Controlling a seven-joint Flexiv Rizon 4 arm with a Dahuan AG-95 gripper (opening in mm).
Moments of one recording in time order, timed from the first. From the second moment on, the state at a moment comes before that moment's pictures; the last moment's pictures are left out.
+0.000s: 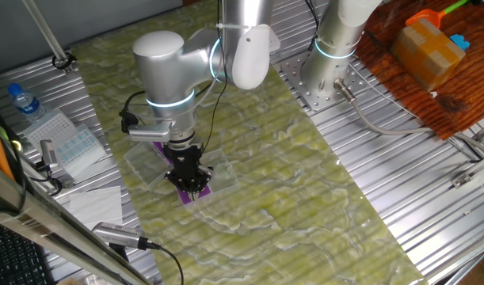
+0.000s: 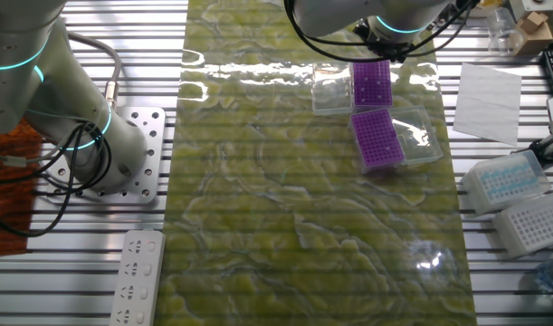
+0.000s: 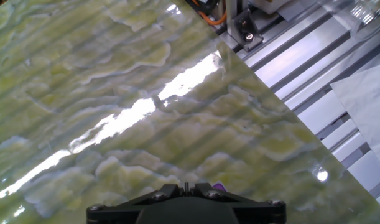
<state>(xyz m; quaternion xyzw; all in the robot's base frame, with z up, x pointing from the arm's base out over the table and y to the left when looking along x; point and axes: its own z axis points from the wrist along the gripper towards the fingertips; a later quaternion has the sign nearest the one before) 0.577 0.215 0.072 -0.45 0.87 0.16 0.14</state>
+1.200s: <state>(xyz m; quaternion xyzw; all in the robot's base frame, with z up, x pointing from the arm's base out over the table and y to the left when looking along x) 0.577 0.212 0.069 -0.45 0.86 0.16 0.15</state>
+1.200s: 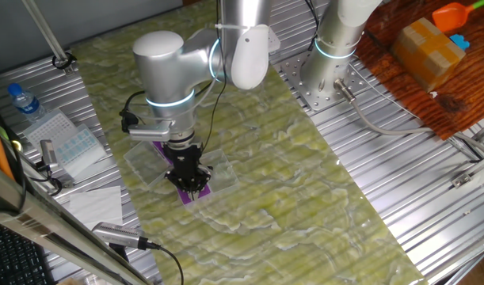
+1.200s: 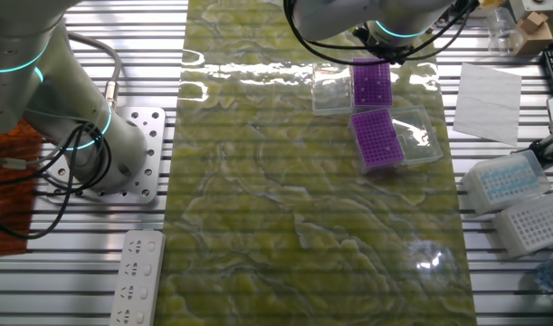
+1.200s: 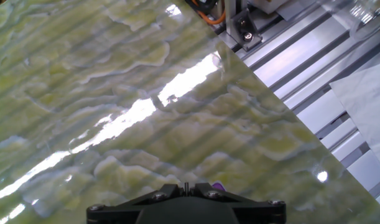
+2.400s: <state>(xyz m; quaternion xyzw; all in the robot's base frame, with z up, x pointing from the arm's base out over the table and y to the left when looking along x) 0.575 0.206 0.067 -0.47 0.85 0.17 0.16</state>
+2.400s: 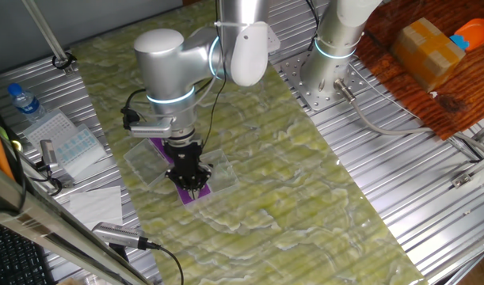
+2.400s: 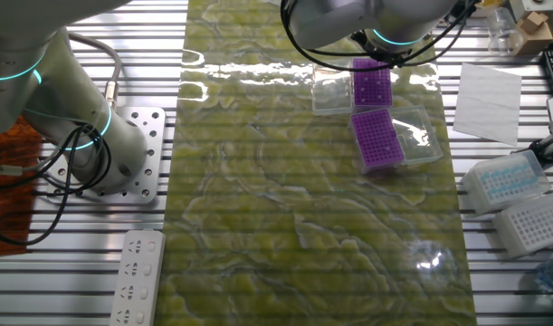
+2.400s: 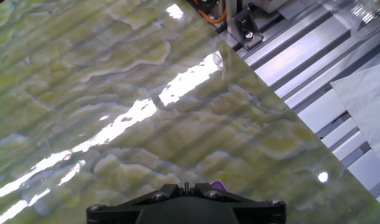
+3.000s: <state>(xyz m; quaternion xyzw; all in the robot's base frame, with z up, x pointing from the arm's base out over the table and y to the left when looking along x) 0.575 0.201 0.071 -0.48 0.85 0.16 0.16</state>
